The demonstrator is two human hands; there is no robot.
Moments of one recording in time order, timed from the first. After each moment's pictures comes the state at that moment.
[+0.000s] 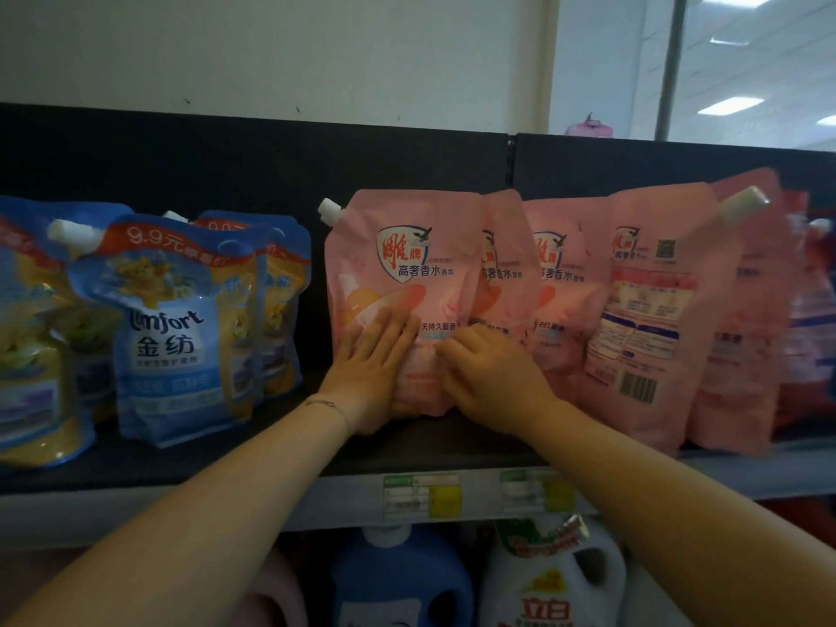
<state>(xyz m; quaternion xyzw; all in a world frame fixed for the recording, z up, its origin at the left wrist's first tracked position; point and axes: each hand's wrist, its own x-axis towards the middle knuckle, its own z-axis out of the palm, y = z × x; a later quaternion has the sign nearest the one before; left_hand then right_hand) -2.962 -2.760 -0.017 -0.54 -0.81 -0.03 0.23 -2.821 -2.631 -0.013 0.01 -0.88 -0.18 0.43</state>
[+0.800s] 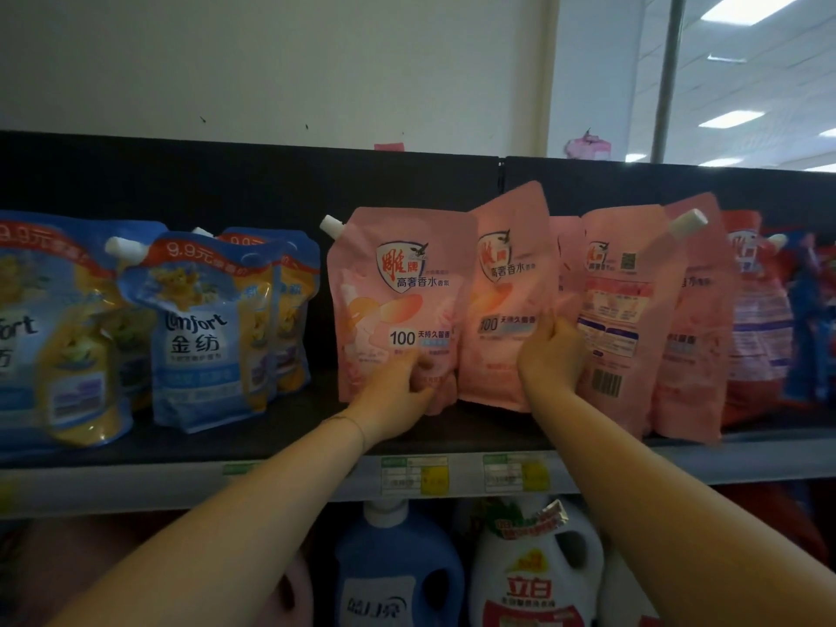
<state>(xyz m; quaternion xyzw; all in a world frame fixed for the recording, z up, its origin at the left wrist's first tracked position) -2.903 -2.771 -0.016 -0.51 -0.76 -0.40 0.01 -2.780 -2.631 0.011 -0.36 -0.64 0.32 0.60</state>
